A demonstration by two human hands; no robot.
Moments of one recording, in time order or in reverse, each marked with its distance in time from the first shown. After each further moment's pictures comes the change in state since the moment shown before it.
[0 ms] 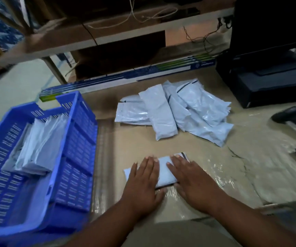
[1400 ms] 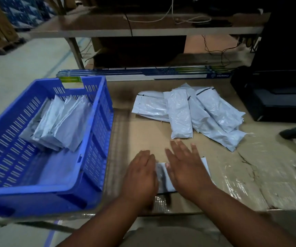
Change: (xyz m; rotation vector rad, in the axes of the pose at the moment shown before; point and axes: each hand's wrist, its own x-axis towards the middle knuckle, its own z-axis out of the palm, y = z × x) left_hand -0.044 -0.020 -0.024 -0.104 0.348 -0.224; right_hand 0.058 -0.095 -0.039 -0.178 0.056 0.112
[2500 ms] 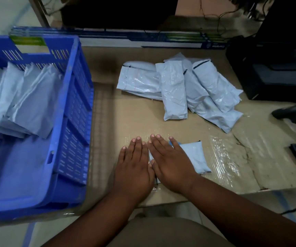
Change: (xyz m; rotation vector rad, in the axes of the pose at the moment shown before) left_hand -0.006 -0.003 0.038 0.058 -0.312 -0.076; right_hand 0.007 -0.007 0.055 -0.010 -0.254 -0.093
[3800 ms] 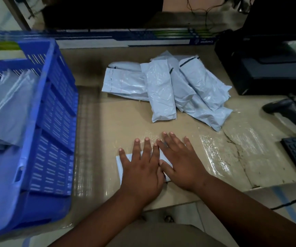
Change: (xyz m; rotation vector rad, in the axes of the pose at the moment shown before) left_hand 0.025 0.052 0.007 0.052 -0.039 0.097; right_hand -0.029 0.068 0.007 0.134 -0.020 0.141
